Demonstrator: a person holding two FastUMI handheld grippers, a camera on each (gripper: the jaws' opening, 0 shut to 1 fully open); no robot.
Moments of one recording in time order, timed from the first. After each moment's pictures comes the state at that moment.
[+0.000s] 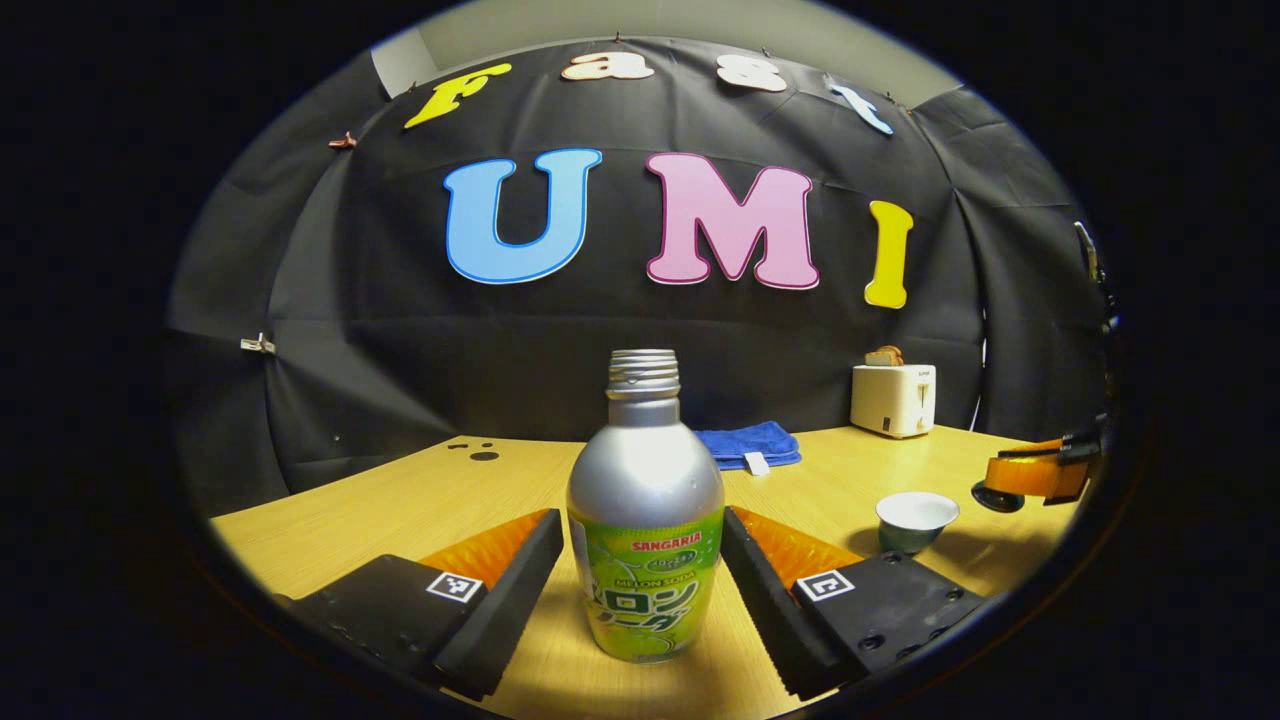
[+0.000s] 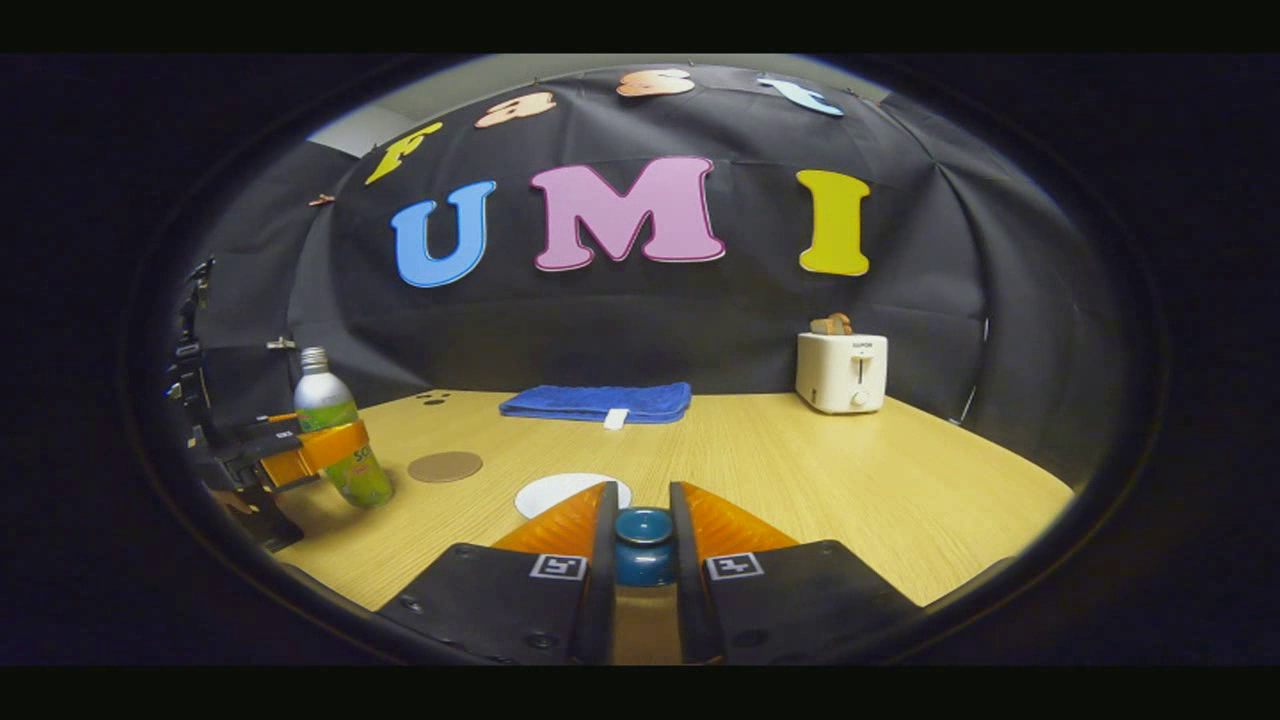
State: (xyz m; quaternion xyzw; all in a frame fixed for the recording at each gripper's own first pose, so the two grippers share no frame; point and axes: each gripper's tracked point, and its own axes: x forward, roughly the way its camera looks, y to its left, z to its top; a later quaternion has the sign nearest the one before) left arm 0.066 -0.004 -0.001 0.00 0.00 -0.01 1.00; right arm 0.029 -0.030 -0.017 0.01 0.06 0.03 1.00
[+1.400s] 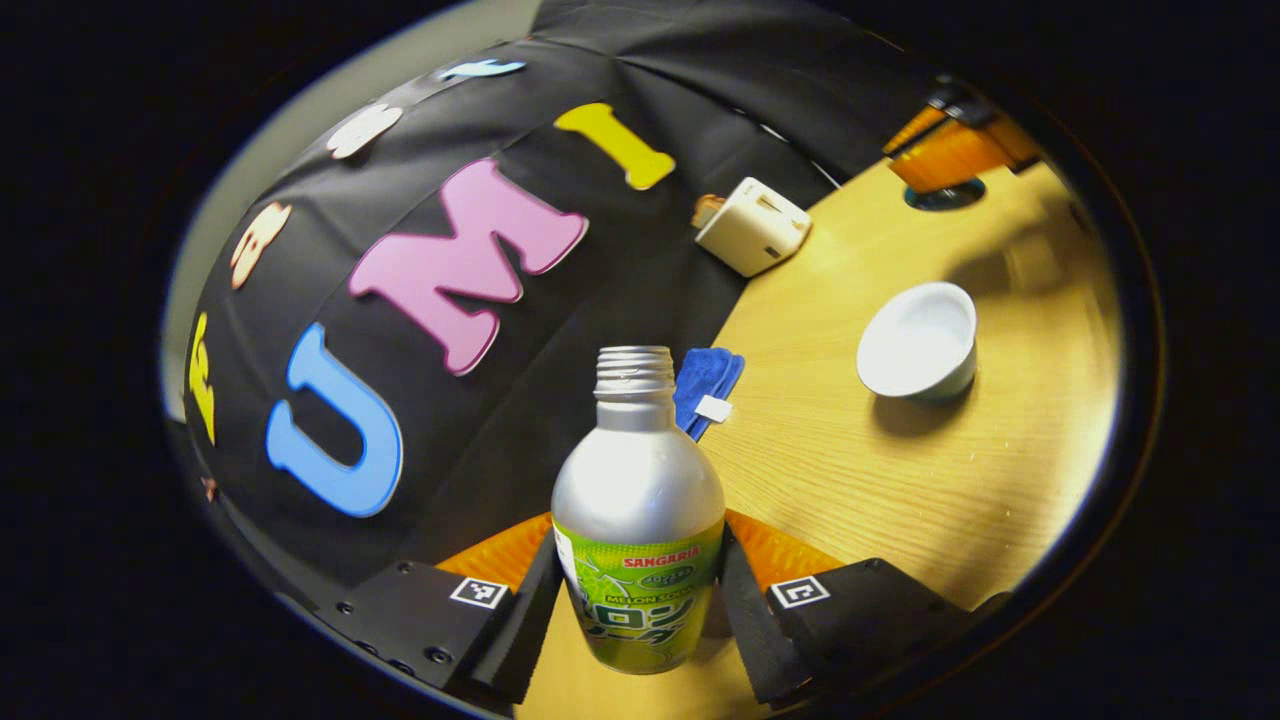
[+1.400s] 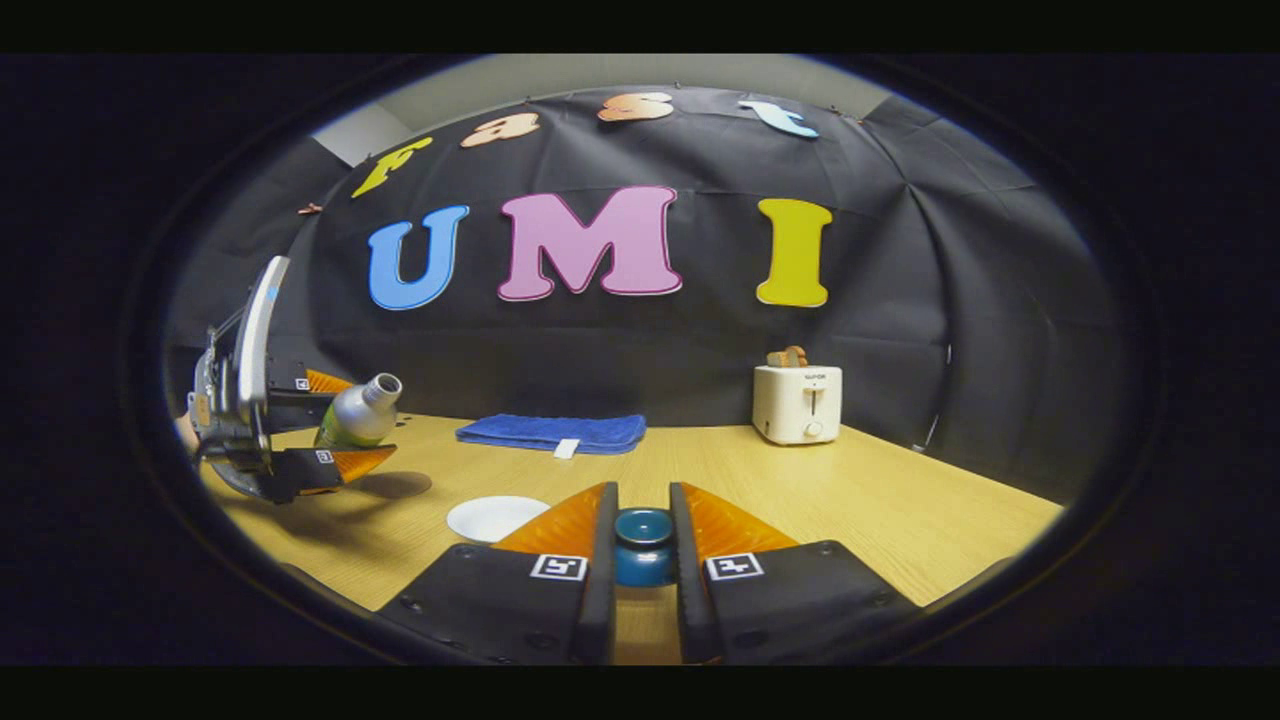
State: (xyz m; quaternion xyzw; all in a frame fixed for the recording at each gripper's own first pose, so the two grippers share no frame) left arm 0.131 -0.079 0.005 0.52 0.00 -0.11 0.85; right arm 0.035 -0.086 0.000 0.00 0.00 -0.02 1.00
